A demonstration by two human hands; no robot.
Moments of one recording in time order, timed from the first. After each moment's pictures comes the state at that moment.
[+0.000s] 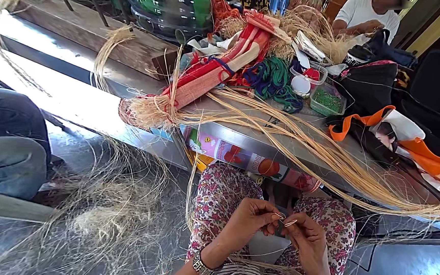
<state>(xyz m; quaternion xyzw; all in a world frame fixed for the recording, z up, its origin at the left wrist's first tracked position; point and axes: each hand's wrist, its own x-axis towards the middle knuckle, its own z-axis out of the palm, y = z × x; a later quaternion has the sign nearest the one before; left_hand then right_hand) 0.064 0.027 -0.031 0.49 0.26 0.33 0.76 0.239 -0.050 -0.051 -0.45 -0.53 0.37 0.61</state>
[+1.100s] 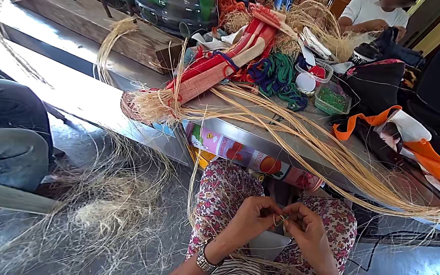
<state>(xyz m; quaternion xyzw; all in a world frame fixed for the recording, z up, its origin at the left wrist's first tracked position) 0.066 0.030 -0.049 0.64 0.27 0.35 0.63 0.243 -0.039 -0.024 -0.59 -0.56 0.36 0.45</state>
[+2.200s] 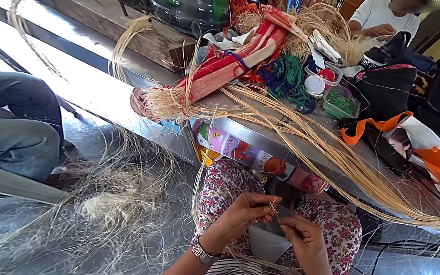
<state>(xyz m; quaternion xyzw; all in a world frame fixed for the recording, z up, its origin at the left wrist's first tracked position) 0.045 0.042 -0.063 0.37 0.17 0.36 0.84 0.238 -0.043 -0.048 -0.52 -0.65 0.26 0.48</state>
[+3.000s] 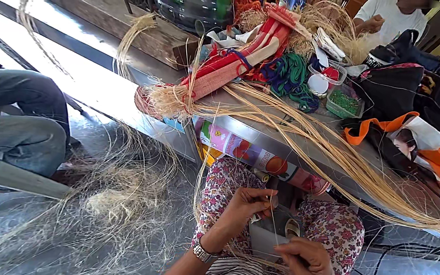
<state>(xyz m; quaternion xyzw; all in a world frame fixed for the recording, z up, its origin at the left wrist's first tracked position) 0.049 0.037 -0.054 0.42 0.28 0.42 0.75 0.237 -0.071 -0.027 -0.42 -0.70 0.35 0.47</state>
